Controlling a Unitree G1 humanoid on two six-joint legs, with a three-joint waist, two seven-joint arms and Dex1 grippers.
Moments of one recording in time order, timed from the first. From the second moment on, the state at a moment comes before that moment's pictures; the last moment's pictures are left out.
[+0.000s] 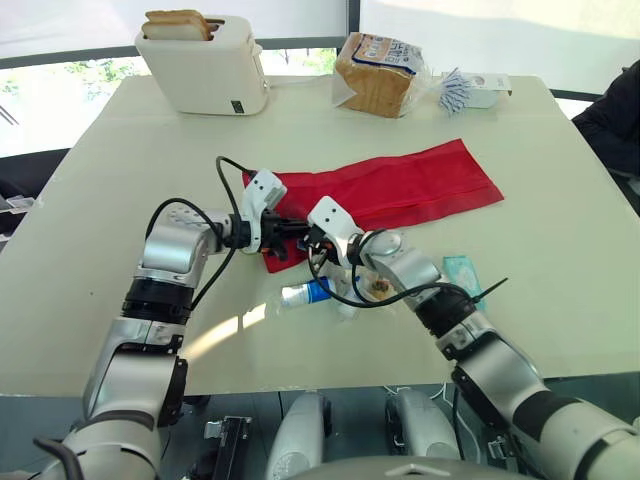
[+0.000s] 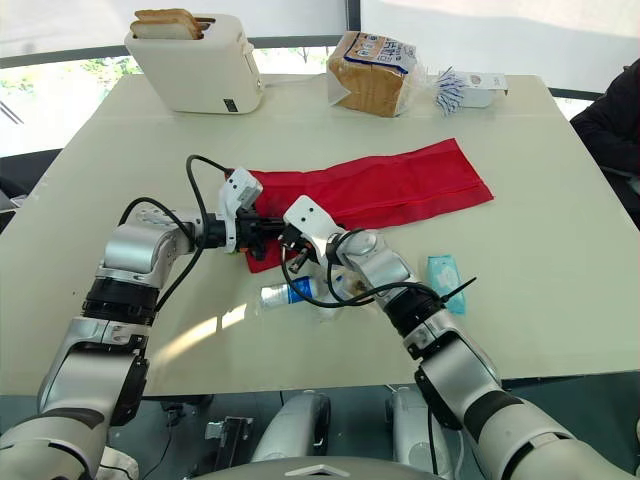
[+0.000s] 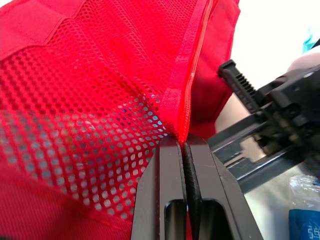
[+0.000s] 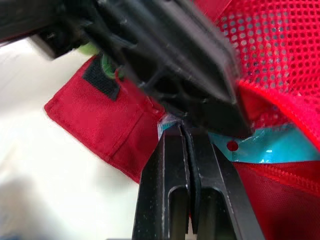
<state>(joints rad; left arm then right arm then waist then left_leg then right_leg) -0.70 0.63 -0.09 0.27 -0.30 0.72 -1.04 -0.84 0.07 0.40 0.58 0.04 0.36 0.55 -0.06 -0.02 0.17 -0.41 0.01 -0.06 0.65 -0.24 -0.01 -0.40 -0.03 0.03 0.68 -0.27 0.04</state>
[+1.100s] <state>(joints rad) -0.66 0.68 0.03 0.31 -0.42 0.94 -1.06 -0.83 0.13 0.37 0.67 -0.05 0.15 0.64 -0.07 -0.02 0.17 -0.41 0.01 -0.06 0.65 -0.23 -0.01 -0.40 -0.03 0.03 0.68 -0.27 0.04</state>
